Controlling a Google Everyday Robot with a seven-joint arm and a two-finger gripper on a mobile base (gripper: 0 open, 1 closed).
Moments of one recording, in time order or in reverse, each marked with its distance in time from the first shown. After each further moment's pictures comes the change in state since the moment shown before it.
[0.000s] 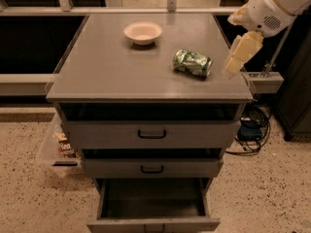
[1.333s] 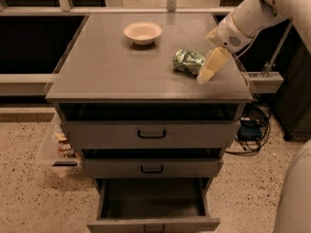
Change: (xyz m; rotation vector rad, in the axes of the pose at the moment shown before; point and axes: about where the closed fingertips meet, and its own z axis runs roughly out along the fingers) arm -0.002 -0.043 0.107 -0.076 -0.078 0.039
